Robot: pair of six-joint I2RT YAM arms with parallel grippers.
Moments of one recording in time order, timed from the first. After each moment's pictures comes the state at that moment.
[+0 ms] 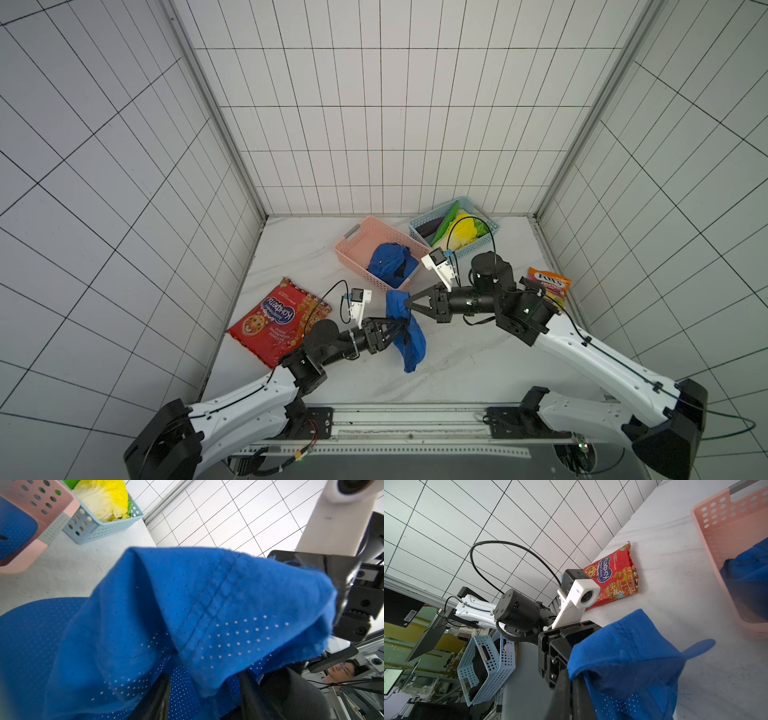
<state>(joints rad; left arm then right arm) -0.80 0.87 0.26 0.61 0.38 -0.98 0.86 1.12 1.01 -0.25 -0.66 0.54</state>
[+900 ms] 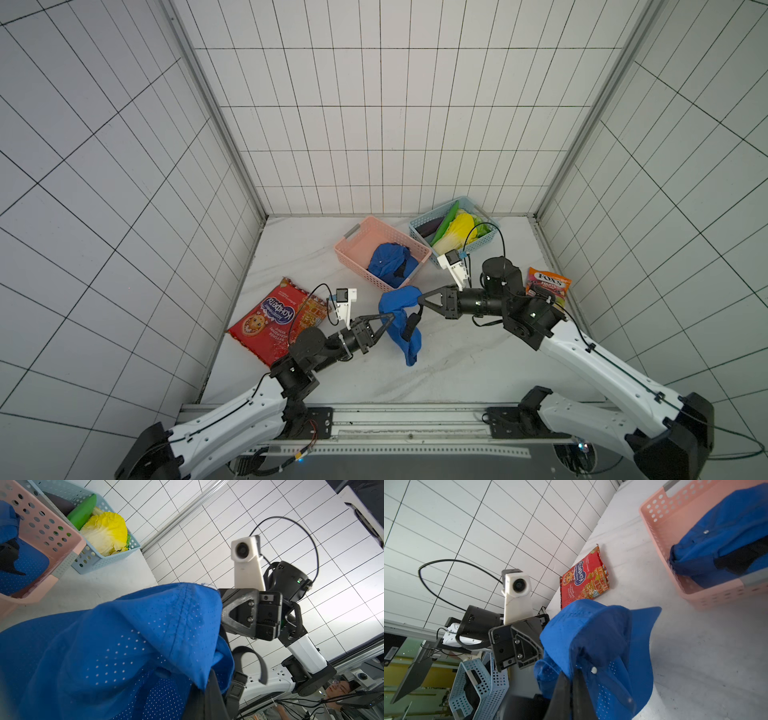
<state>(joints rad) -0.80 0.68 0.24 0.54 0.26 -1.00 0.74 1.05 0.87 -0.23 -0.61 0.62</state>
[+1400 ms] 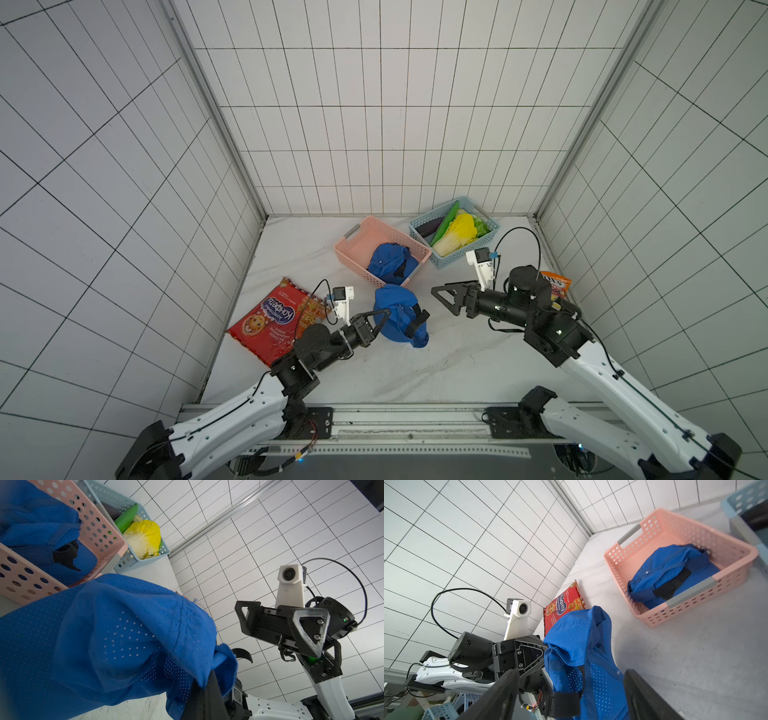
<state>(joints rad) -0.80 0.73 0.26 0.46 0.13 -1.06 0.70 0.84 0.83 -0.24 -0.43 0.61</state>
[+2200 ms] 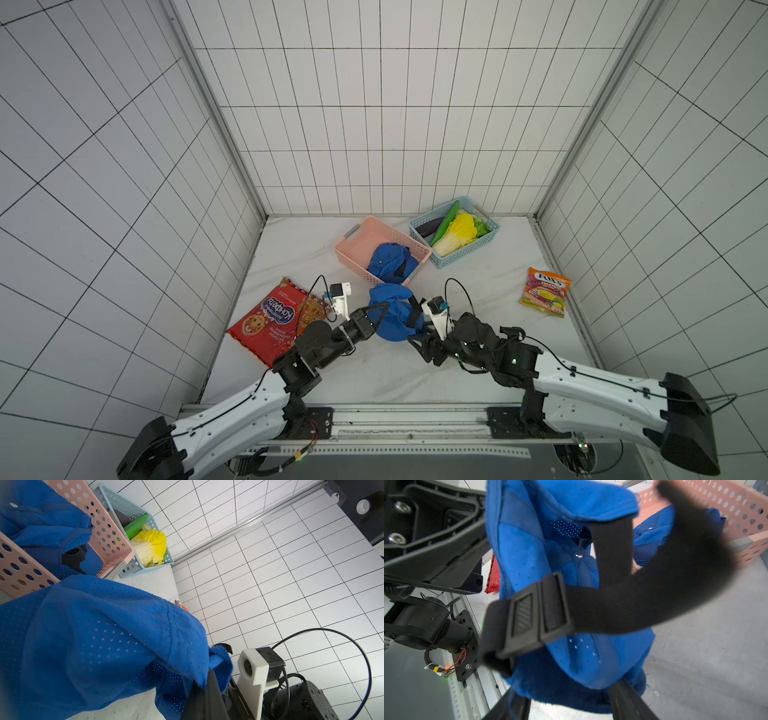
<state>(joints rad) -0.80 0.75 0.29 0.47 0.08 -1.14 1.20 1.00 0.56 -0.02 0.11 0.37</state>
